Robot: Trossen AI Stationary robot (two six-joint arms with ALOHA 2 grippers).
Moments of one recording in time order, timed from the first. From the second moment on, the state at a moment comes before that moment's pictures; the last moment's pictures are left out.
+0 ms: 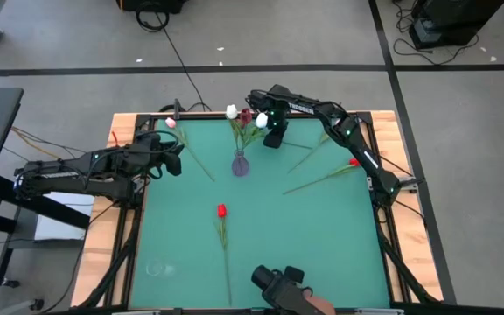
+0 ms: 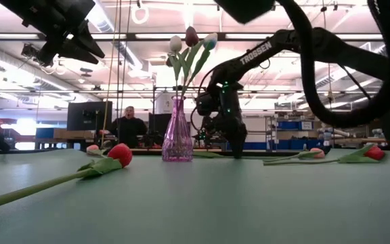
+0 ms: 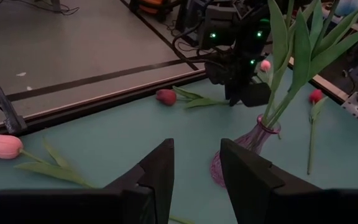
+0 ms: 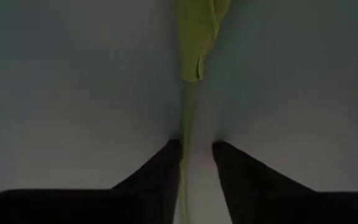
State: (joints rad) left arm 0.08 0.58 0.66 -0.58 -0.63 -0.64; right arm -0.65 2.51 2.17 -1.36 -0.03 -0.28
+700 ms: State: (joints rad) left arm 0.08 0.57 0.66 -0.58 -0.63 -0.66; right arm -0.73 2.32 2.17 -1.30 -0.21 -0.09
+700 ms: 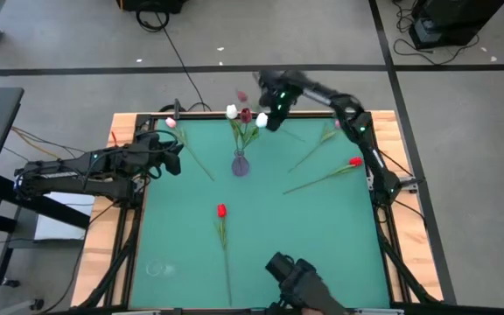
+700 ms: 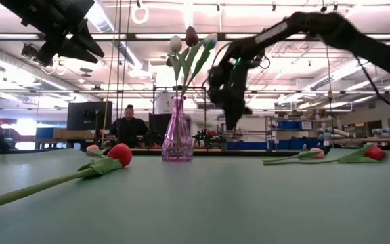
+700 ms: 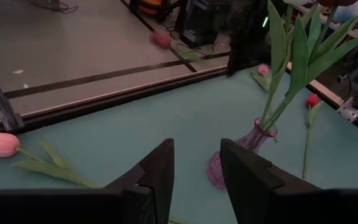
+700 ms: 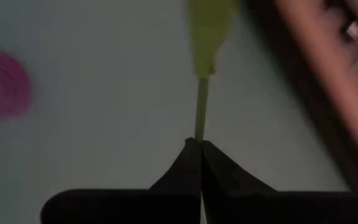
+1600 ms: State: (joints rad) left arm 0.08 0.34 0.66 -0.51 -0.44 -0.44; right arm -0.49 1.75 2.17 -1.00 0.10 0.19
